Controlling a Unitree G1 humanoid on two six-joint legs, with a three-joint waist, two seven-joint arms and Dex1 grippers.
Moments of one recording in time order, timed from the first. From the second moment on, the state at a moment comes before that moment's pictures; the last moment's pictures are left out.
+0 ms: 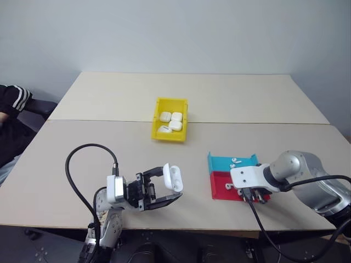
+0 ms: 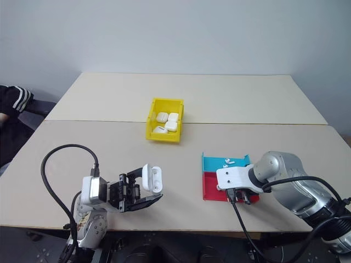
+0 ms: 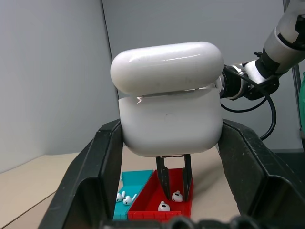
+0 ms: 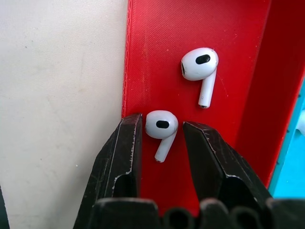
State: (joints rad) left arm -0.10 0.24 -0.06 -0.07 -0.63 -0.33 -1.36; right arm -0.49 -1.09 0.46 -0.34 -0.19 0.53 1.33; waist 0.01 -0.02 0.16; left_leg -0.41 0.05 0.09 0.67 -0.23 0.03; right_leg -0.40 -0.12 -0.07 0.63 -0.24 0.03
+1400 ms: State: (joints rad) left arm -0.31 0.29 -0.04 -0.08 -0.73 -0.13 -1.37; right arm -0.51 -0.94 -0.21 -0.49 0.48 0.59 1.09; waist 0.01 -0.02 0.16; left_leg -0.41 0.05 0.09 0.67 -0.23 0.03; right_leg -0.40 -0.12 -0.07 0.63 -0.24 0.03
